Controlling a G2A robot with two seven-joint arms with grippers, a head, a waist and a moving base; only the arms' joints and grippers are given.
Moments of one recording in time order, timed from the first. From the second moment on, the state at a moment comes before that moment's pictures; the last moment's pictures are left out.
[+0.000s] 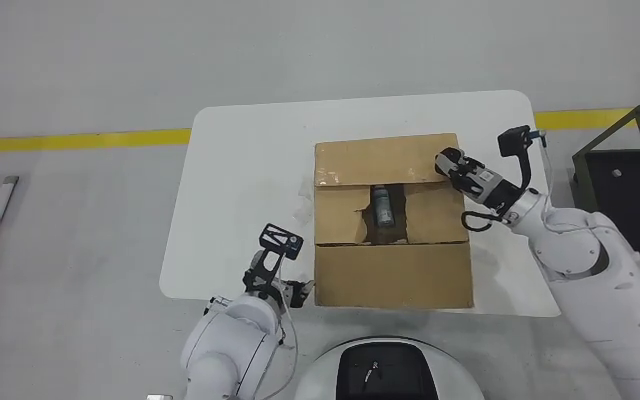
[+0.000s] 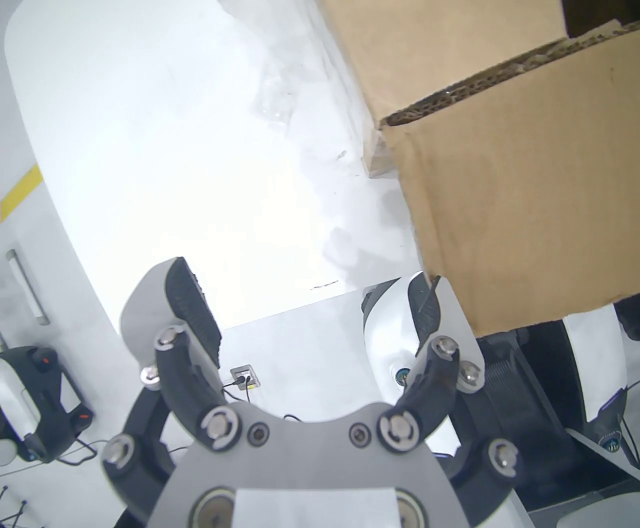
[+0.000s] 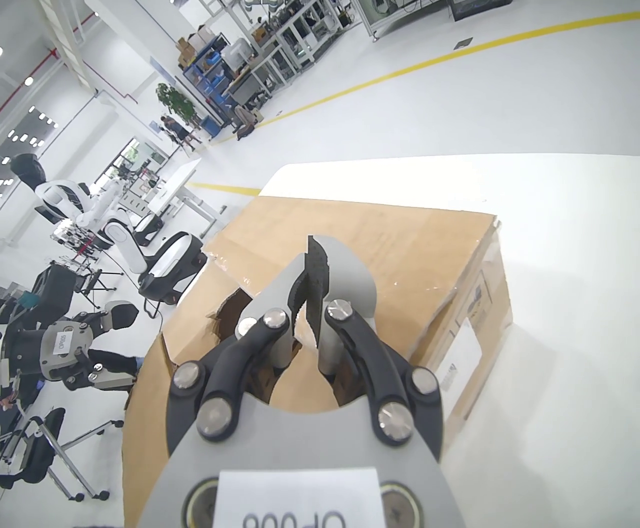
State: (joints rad) left arm 1.29 -1.22 -1.20 -2.31 1.50 -0.02 -1.44; right arm -1.09 -1.11 1.42 -1.58 -0.44 -0.43 0.40
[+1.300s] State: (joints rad) left arm 1.08 -1.29 -1.05 -2.28 1.43 0.10 -1.43; right arm -1.08 -1.10 1.45 -1.62 -0.38 -0.43 0.43
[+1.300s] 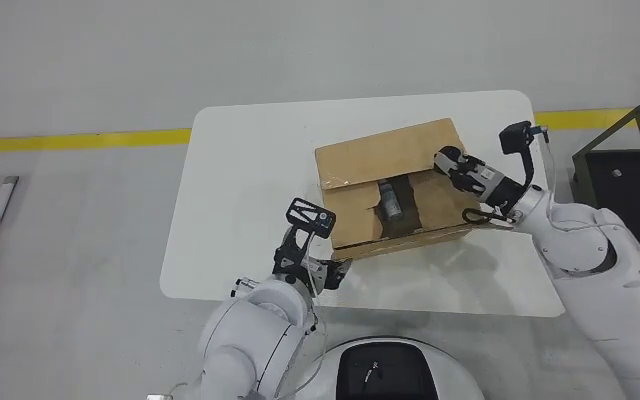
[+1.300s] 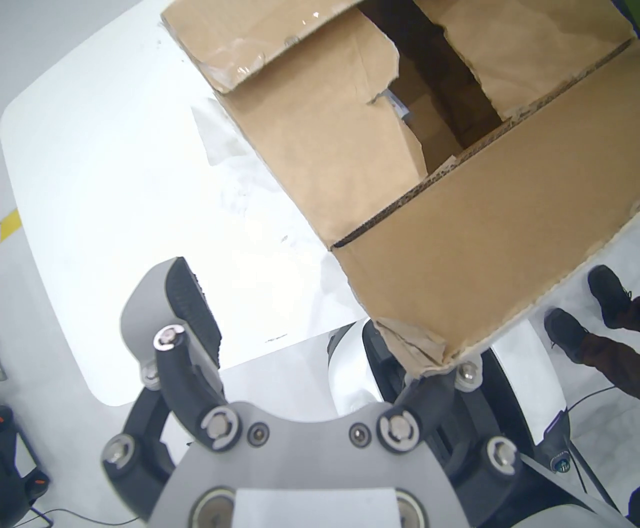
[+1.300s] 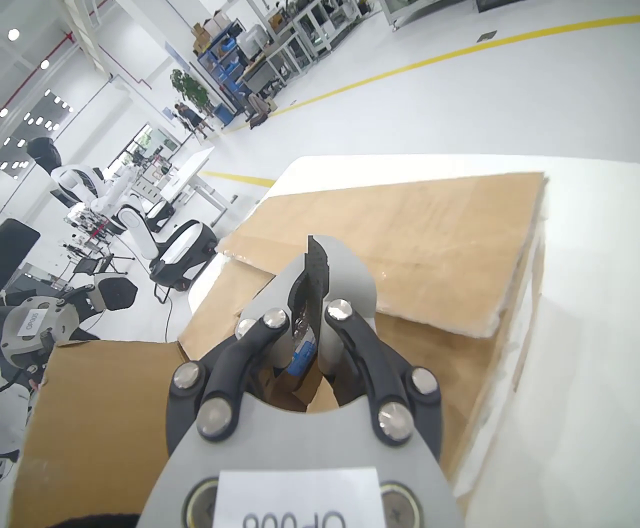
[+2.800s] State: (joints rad) left arm 1.00 -1.32 -1.18 -2.03 1.46 0.01 -1.32; right arm -0.96 -1.16 1.19 -1.49 -0.58 -0.23 0.26
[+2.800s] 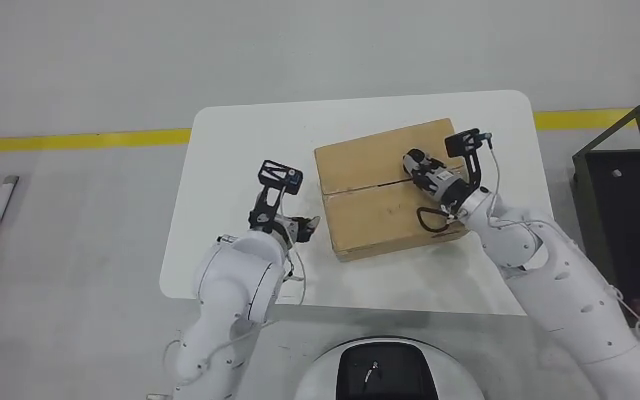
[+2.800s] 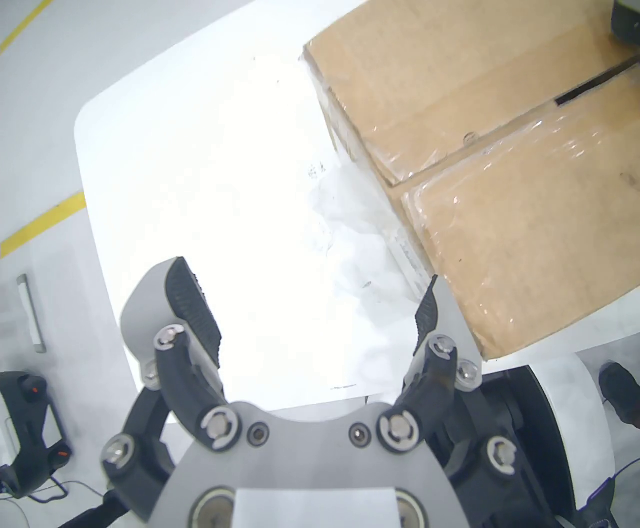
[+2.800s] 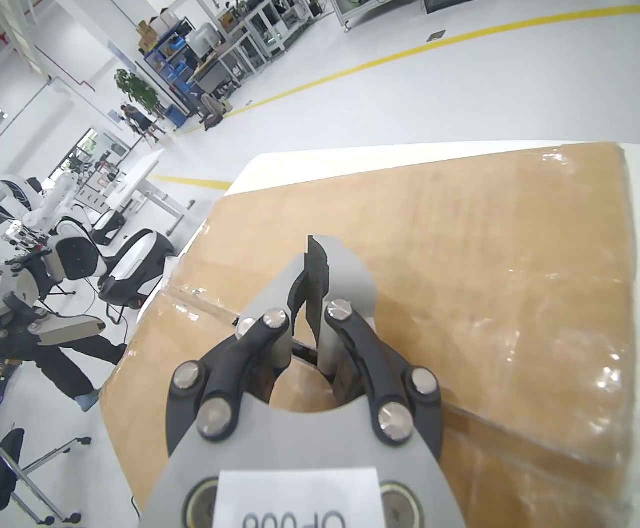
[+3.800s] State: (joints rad) left arm 1.08 -1.31 -1.11 -1.91 1.79 -0.06 -1.13; right arm -0.98 -1.17 1.24 -1.50 -0.56 -0.24 0.31
